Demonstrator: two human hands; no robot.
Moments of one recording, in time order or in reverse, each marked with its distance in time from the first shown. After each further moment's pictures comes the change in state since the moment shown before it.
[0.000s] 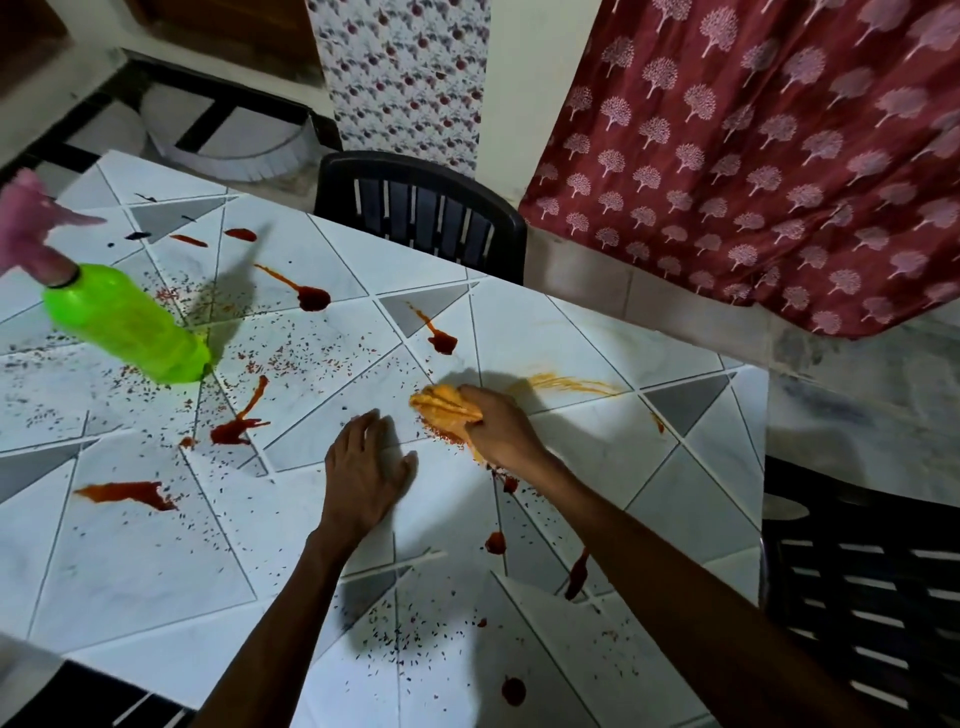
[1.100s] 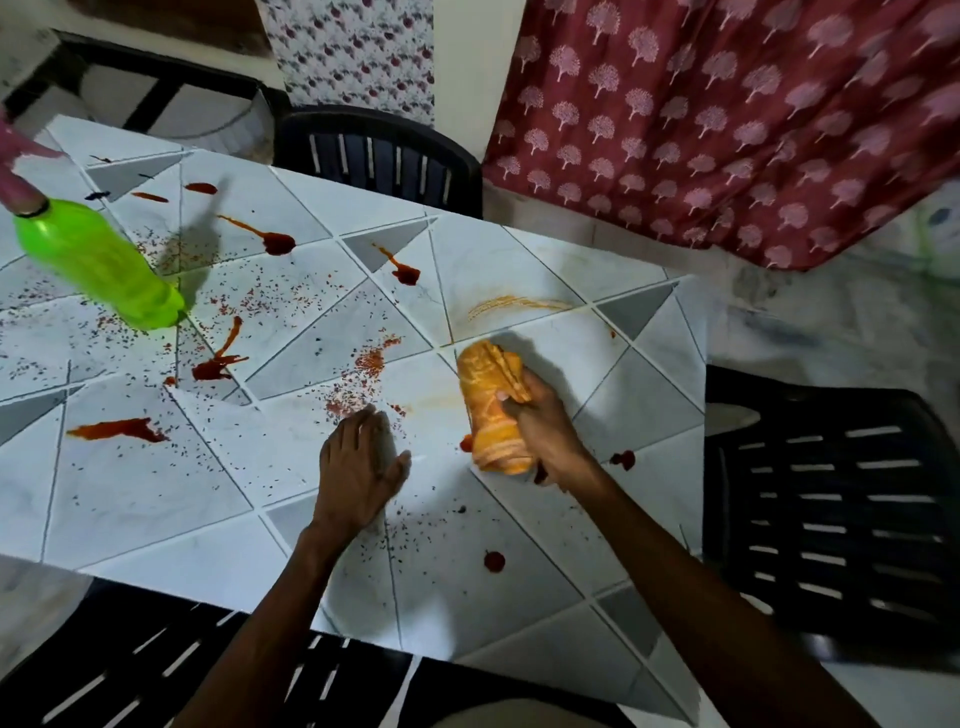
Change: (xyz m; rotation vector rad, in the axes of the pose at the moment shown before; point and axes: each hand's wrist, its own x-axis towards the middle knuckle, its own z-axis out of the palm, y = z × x) left_hand -0.110 0.023 -0.007 0.030 -0.115 0.116; right_hand -0.149 0.051 0.007 0.536 0.281 0.235
